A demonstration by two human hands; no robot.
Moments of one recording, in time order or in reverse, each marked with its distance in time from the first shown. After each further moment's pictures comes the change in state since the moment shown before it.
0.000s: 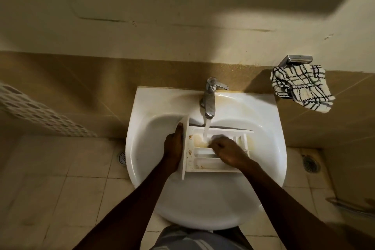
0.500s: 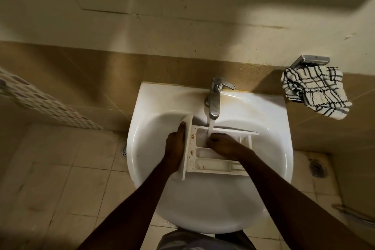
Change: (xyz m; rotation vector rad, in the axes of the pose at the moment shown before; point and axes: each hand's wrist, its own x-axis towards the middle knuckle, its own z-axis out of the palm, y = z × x) left_hand 0.005 -0.005 0.000 -0.001 0.040 0.017; right_hand 0.031 -0.023 -0.005 -0.081 -0.226 0.085
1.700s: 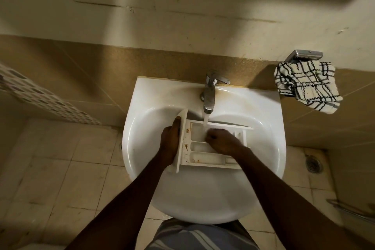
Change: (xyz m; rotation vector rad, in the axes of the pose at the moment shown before) left_hand -0.004 0.000 -0.001 -0.061 -0.015 -0.010; right_hand -0.003 0.022 0.002 -0.097 0.082 -0.090
